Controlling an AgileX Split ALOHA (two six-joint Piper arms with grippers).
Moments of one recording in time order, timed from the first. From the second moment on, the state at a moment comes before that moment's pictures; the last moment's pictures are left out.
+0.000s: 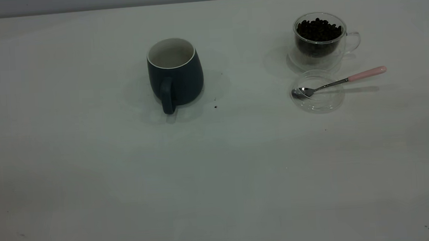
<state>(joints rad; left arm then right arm) -0.02 -0.02 -0.49 -0.11 1.15 0.13 0.02 0.09 -0.48 0.22 1.00 -0.07</state>
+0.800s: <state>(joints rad) -0.02 -0.02 -0.49 -0.11 1.15 0.13 0.02 1.27 -0.71 0.66 0.48 -0.57</state>
